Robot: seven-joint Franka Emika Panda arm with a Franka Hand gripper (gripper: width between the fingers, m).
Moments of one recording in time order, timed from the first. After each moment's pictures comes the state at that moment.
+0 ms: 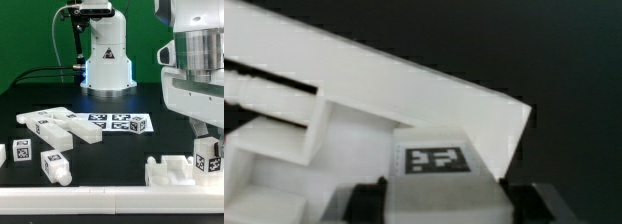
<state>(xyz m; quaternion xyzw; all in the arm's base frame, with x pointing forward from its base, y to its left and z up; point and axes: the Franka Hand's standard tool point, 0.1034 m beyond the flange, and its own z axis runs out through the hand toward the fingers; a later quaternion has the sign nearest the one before) 0.650 0.119 0.075 -0.80 0.59 -0.01 0.07</state>
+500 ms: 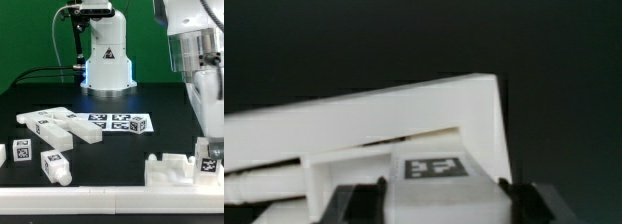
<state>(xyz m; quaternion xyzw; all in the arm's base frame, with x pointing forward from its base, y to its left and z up) 0.654 0.117 0.075 -0.61 0.79 0.01 0.11</state>
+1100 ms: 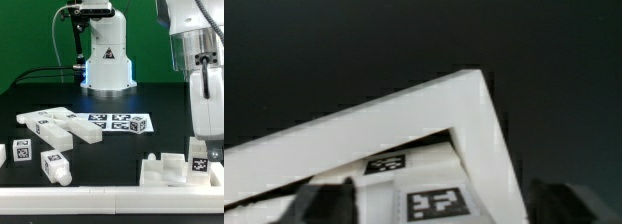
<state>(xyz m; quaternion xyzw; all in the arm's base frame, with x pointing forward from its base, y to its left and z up) 0.654 0.119 0.079 -0.60 0.79 0.00 0.11</state>
